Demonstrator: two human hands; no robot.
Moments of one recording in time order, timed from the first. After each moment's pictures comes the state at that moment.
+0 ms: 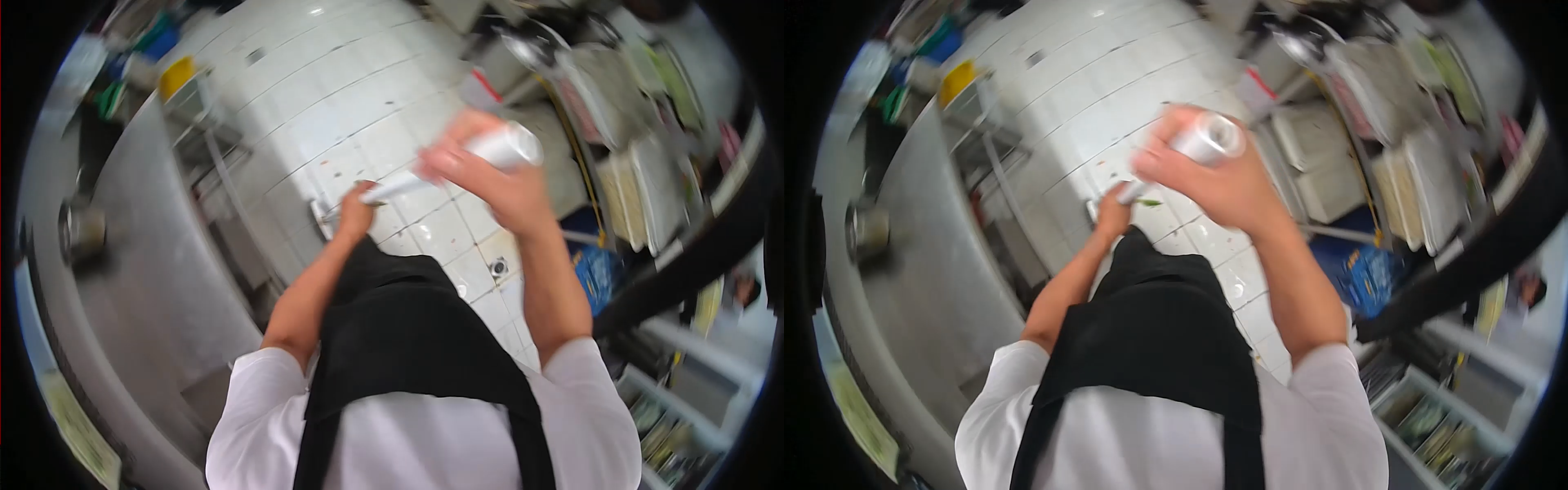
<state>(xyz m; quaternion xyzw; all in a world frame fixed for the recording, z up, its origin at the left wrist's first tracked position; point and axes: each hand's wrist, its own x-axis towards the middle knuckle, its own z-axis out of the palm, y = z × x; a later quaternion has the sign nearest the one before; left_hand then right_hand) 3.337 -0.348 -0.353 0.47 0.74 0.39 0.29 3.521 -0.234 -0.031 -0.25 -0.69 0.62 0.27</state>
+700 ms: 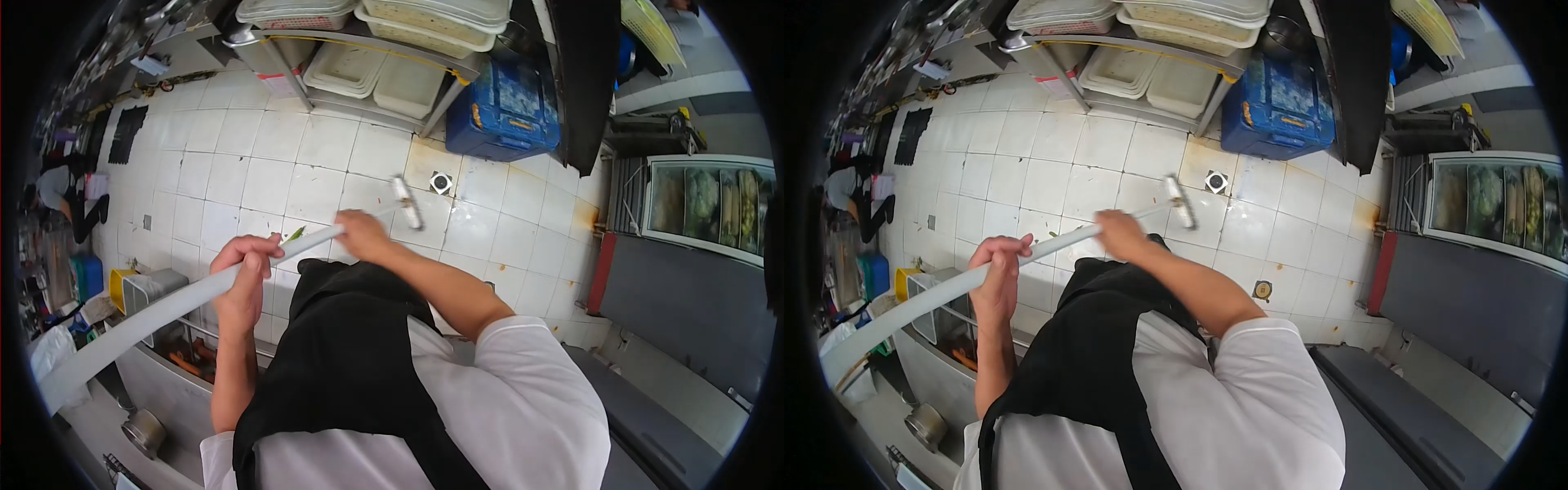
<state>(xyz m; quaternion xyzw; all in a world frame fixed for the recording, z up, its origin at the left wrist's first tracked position) 3.579 -0.357 -0.106 0.54 0.38 0.41 0.63 3.790 -0.392 -0.332 -0.61 -0.66 0.35 0.27</state>
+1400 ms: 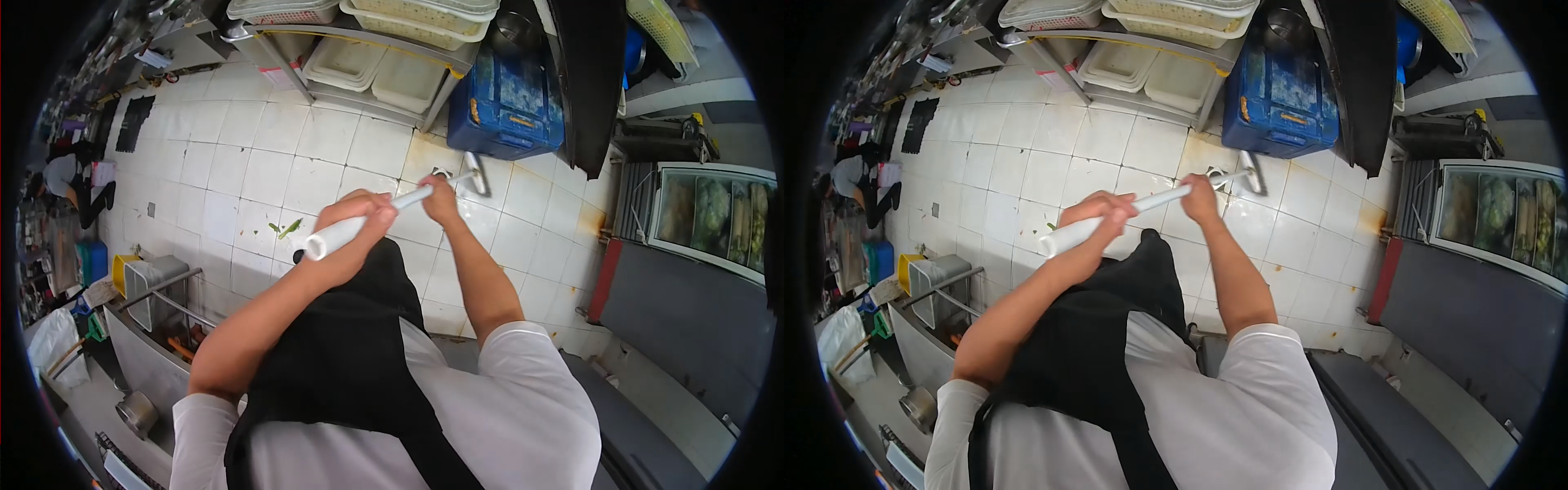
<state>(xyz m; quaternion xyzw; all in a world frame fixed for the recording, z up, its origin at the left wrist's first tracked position) 3.762 -0.374 -0.142 0.67 0.31 0.25 0.62 4.000 -0.423 -0.416 -0.77 -0.47 0.30 0.30</state>
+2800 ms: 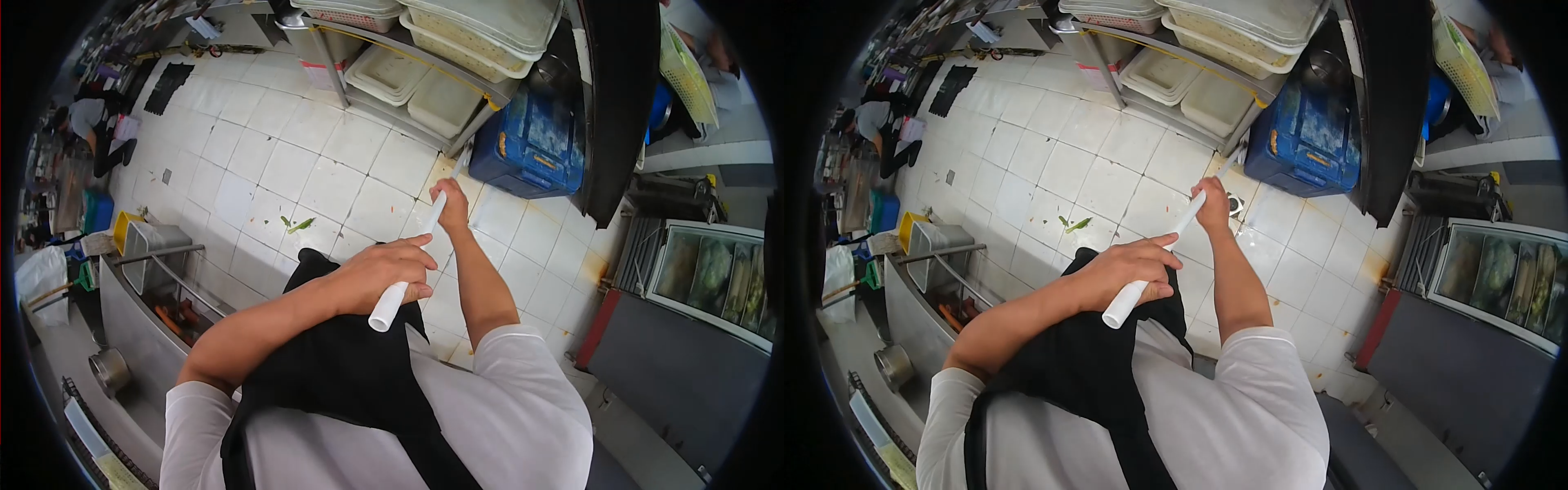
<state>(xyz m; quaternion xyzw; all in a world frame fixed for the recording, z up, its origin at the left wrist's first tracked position) 3.743 -0.407 -0.137 0.86 0.16 0.14 0.47 3.983 -0.385 -0.392 -0.66 -0.59 0.19 0.43</state>
